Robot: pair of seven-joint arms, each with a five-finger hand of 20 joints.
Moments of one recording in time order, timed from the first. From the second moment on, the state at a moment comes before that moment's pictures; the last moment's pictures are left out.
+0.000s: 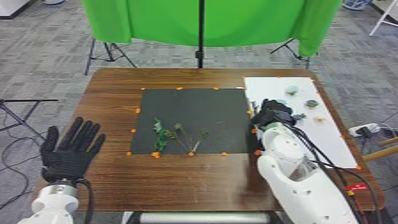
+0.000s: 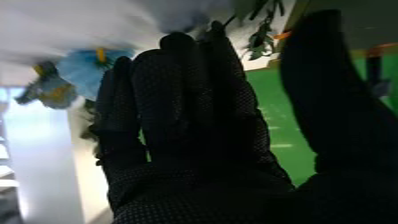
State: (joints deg) left arm 128.4 -59.3 -96.0 -121.9 -1.9 14.3 21.0; right arm -84.3 -67.9 64.5 -100.2 -146.4 -11.4 43.4
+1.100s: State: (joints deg) left arm 128.2 -59.4 -95.1 -121.9 -1.2 14.3 20.2; right arm -92.6 -64.7 60.8 -108.7 -141.4 -5.0 27.7
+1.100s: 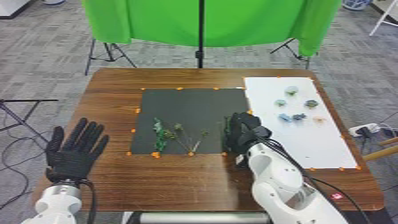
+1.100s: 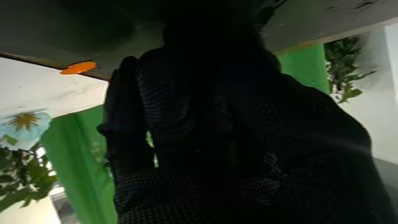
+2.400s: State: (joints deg) left arm 128.2 -59.4 -94.9 -121.8 -2.2 14.3 20.3; right arm -94.0 -64.3 63.8 -113.5 -130.3 -10.9 29.8
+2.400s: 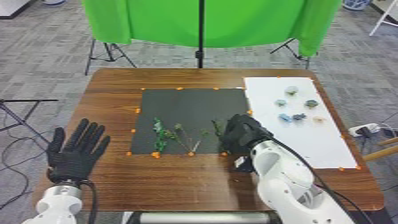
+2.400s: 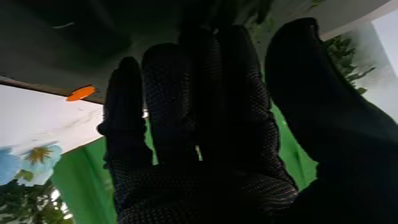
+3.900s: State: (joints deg) left arm 128.2 -59.7 -94.9 -121.8 -2.3 14.3 20.4; right arm -91.2 -59.7 76.8 -102.0 -143.0 -7.7 26.0
